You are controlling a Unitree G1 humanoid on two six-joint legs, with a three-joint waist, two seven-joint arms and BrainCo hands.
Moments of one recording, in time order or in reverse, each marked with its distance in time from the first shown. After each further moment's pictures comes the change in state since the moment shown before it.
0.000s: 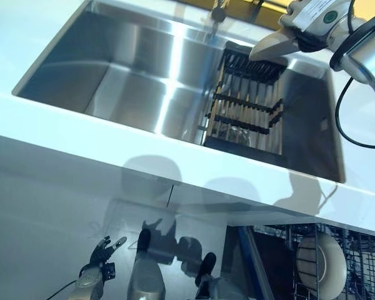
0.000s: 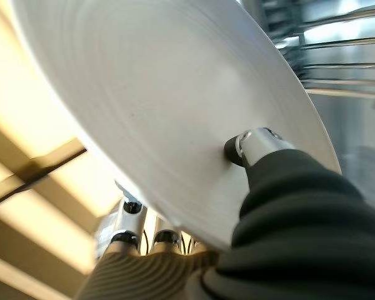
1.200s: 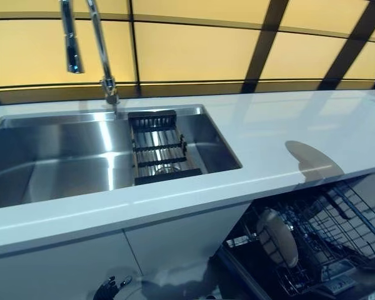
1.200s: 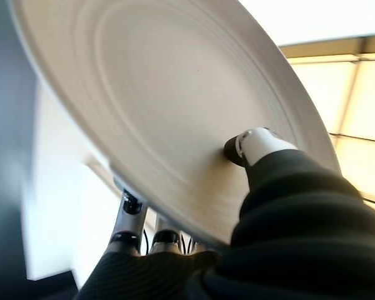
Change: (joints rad) left arm 0.083 -0.075 0.032 0.169 0.156 -0.041 -0.108; right arm 0.621 -0.348 -0.503 0.298 0.620 0.173 0.162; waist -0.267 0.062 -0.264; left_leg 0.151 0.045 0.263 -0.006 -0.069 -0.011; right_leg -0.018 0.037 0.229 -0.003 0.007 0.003
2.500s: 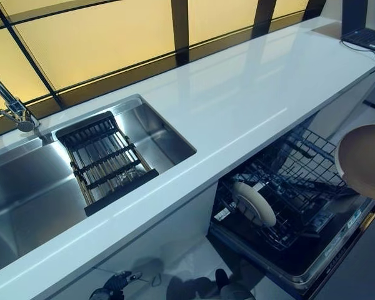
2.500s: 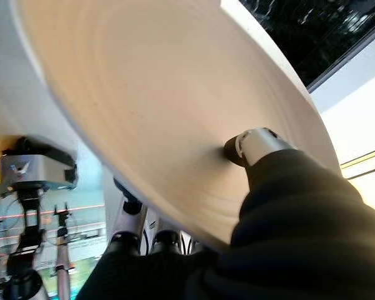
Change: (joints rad) left arm -0.080 -0.002 -0.043 -0.006 0.080 0.085 -0.084; right arm 0.590 0.261 -0.500 -0.171 0.180 0.107 0.093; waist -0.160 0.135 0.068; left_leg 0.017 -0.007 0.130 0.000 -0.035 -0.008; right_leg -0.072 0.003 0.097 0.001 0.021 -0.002
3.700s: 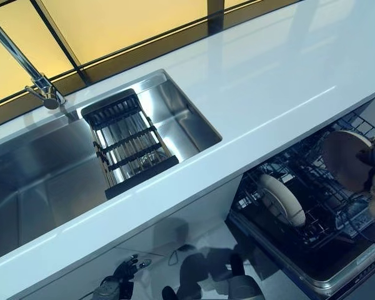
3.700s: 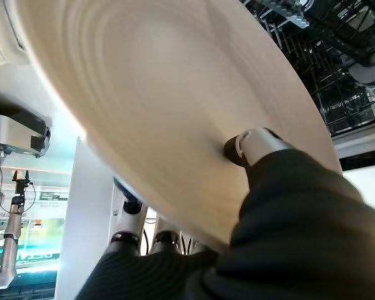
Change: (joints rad) left arm -0.033 -0.034 -0.039 -0.045 -0.003 -0.041 -0.006; right arm -0.094 0.358 0.158 -0.042 -0.401 0.268 -0.344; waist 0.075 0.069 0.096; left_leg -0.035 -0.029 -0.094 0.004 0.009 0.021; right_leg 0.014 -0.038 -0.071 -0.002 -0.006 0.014
